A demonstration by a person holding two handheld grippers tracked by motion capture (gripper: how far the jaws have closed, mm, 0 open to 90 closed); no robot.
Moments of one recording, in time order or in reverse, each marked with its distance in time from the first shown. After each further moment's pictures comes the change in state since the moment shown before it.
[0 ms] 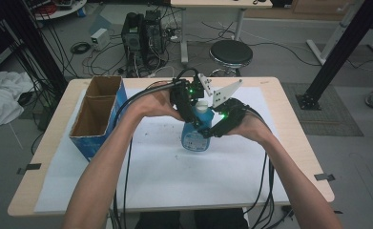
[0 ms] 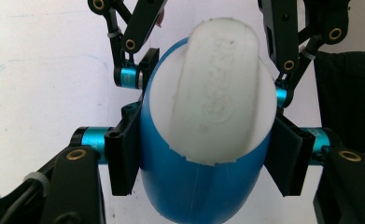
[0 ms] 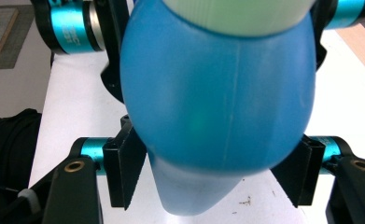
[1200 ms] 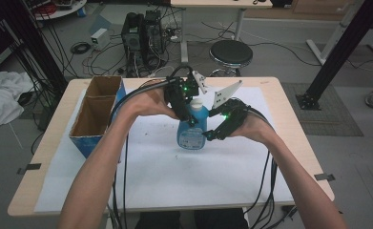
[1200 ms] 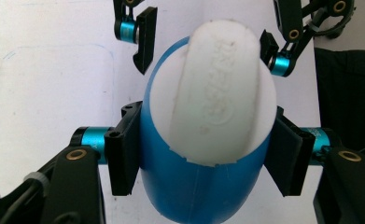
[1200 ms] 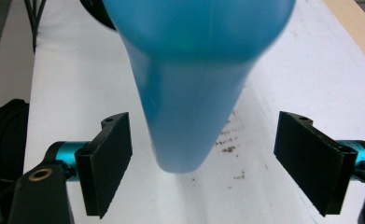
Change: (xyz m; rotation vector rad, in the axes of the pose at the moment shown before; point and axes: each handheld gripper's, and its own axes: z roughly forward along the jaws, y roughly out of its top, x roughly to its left) left arm -0.001 -0.008 -0.014 0.022 0.019 -0.019; right arm 0.005 -0.003 -0.004 0.087 -0.056 0.078
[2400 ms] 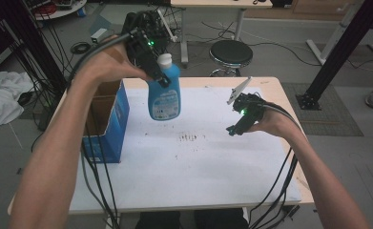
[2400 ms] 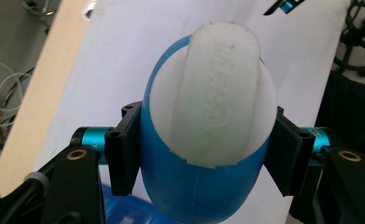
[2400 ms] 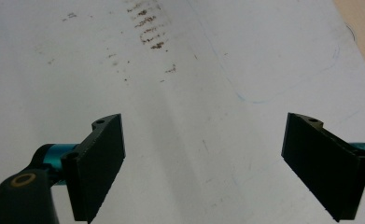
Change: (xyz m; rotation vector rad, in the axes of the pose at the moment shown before) left arm 0.012 -0.019 -0.138 0.042 0.178 -0.336; right arm -0.024 -0.022 -0.033 0.311 -0.284 0.045
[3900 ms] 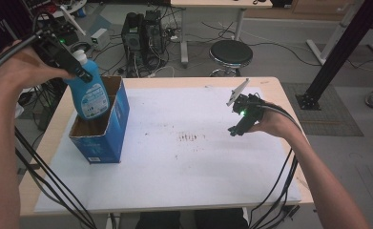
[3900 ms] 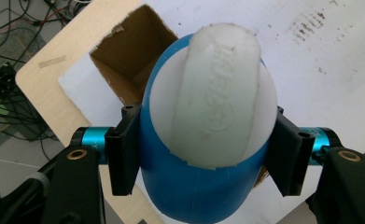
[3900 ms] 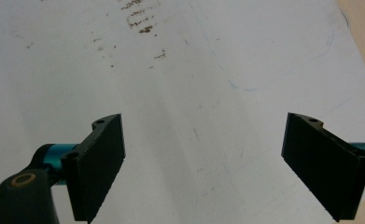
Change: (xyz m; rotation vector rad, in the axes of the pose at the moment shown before) left arm 0.058 -0.154 -0.039 0.062 0.220 -0.460; right arm -0.002 -0.001 0.006 0.043 -0.039 -0.026
